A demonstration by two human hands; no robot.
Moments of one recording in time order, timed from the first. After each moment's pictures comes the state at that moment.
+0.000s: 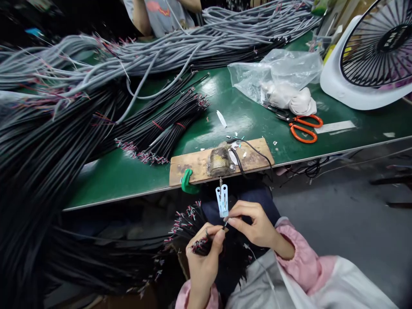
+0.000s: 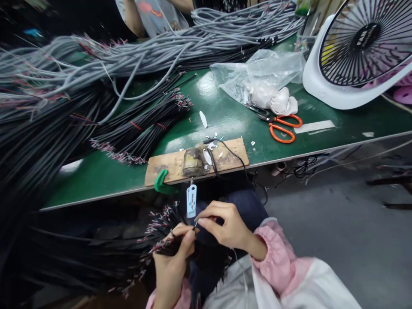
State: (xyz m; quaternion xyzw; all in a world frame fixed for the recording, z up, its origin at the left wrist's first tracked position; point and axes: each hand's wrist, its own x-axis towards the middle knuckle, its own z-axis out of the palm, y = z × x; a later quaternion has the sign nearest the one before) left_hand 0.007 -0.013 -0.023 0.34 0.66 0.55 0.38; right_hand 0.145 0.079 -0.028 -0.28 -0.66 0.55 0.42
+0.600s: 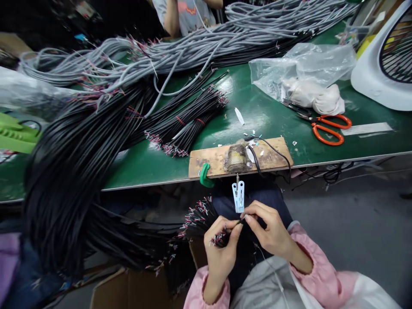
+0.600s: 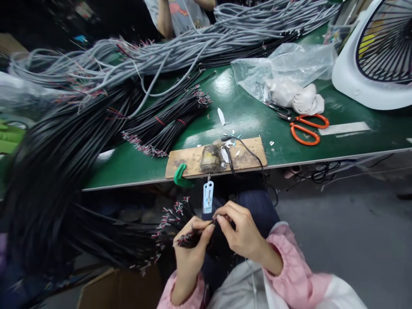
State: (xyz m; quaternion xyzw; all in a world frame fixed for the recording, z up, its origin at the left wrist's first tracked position) left_hand 0.009 -0.006 -0.025 0.45 0.66 0.53 0.28; right_hand 0.150 0.068 -0.026 -0.32 -0.71 0.50 0.39
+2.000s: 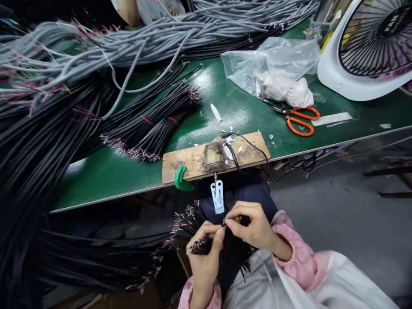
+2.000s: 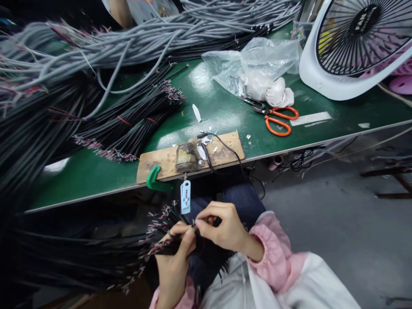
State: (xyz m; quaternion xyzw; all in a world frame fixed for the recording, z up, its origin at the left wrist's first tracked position) left_hand 0.015 -0.018 -0.027 0.35 0.66 0.56 0.37; right_hand 0.142 0.063 -0.032 -0.33 -0.62 0.55 0.46
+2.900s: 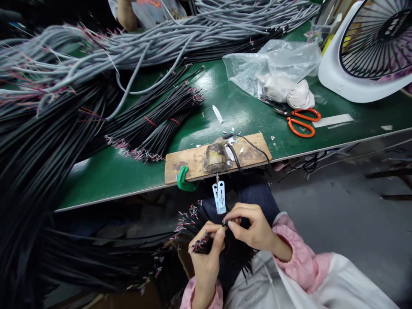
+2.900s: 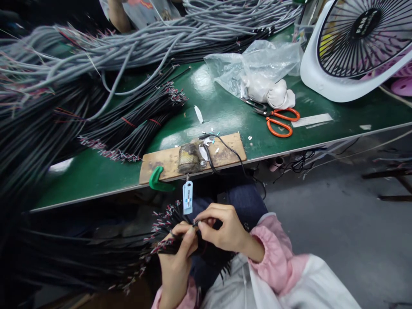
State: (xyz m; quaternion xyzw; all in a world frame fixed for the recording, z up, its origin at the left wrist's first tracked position) left_hand 0.017 -0.019 -0.031 0.31 0.65 0.57 0.40; right_hand 0.141 0.062 -0.035 -0.30 -0.63 0.54 0.46
